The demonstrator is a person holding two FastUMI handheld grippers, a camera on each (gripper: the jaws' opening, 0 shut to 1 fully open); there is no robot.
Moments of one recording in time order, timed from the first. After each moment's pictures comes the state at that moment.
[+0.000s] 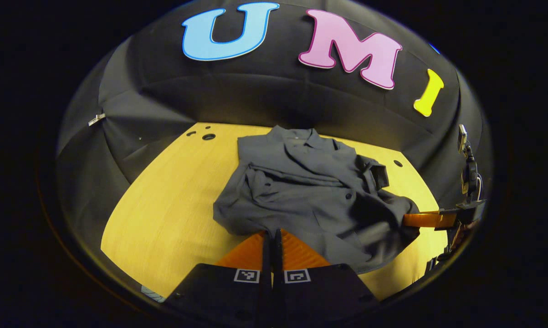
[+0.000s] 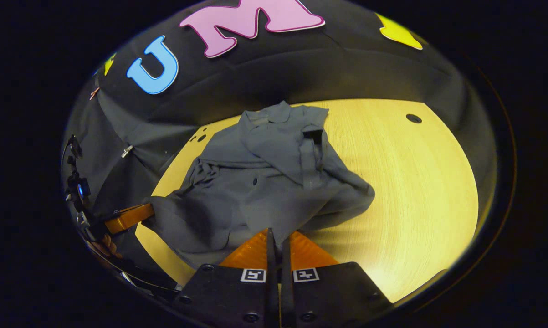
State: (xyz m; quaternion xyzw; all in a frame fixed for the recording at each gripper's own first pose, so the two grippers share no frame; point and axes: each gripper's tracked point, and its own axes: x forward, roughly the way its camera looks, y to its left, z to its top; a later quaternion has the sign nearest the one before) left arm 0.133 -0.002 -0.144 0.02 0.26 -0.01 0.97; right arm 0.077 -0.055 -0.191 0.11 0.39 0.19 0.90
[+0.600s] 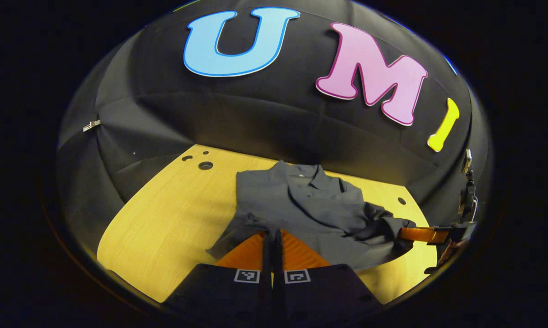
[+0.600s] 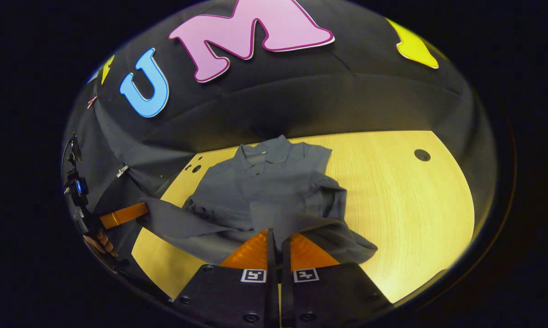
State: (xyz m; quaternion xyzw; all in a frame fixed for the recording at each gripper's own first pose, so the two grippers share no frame) left arm 0.235 0.001 -0.086 -0.02 0.20 -0.01 0.98; right arm 0.183 -0.045 -0.154 0.11 0.32 0.18 0.92
